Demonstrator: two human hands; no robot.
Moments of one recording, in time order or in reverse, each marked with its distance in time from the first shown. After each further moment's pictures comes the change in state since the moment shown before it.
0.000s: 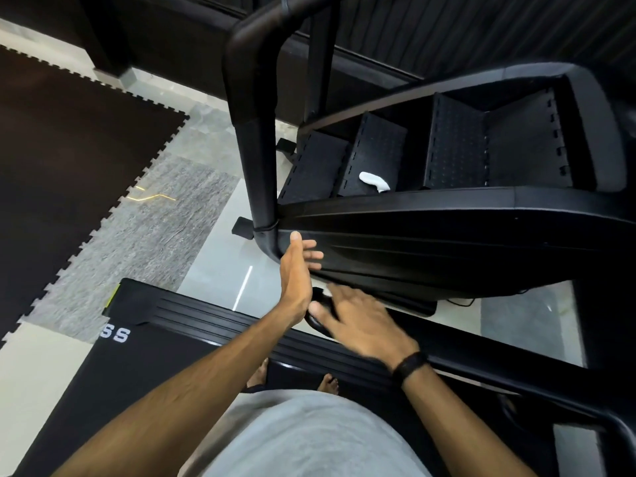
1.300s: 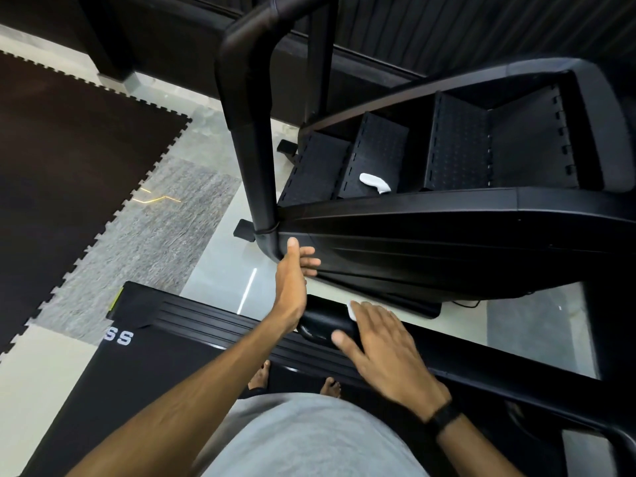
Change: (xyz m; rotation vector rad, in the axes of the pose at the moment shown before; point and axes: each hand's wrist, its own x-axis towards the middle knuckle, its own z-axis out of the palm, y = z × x) left_hand 0.000 0.001 0.004 0.062 -0.029 -0.008; right_hand -0.044 0.030 0.006 -0.024 0.021 0.031
